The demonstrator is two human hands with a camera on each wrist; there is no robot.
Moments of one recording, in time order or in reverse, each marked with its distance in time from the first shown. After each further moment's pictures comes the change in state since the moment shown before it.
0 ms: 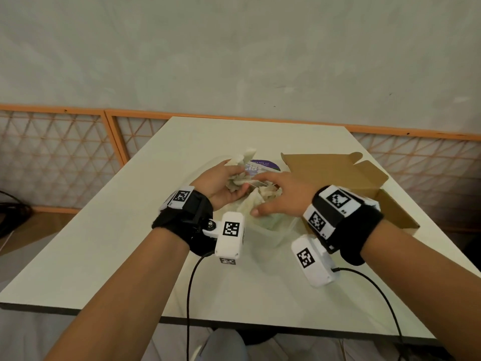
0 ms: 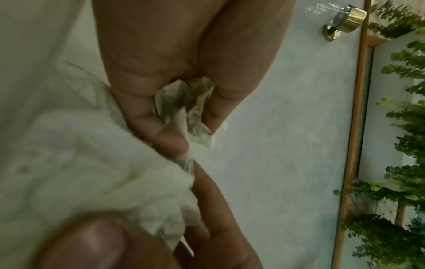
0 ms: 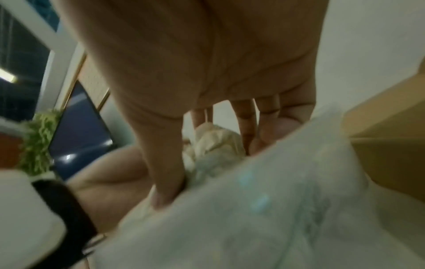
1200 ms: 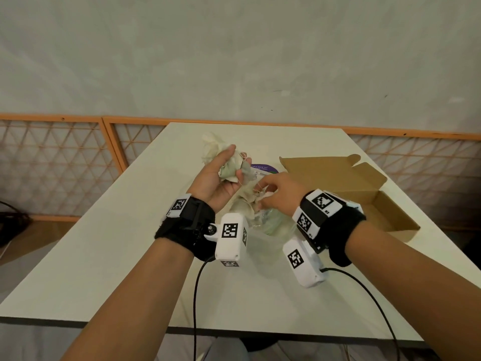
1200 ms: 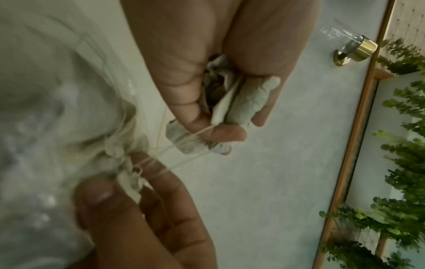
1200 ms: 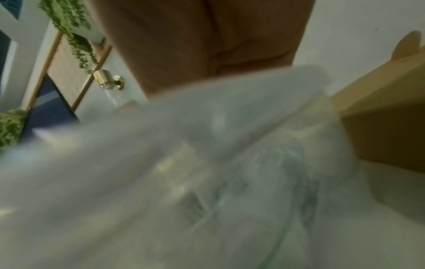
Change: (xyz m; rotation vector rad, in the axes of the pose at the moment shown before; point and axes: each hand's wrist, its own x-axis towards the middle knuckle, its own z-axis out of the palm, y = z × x) left_hand -0.007 0.007 0.005 -0.450 -0.129 0.155; right_hand 0.019 0.002 0.007 0.069 0.197 0.021
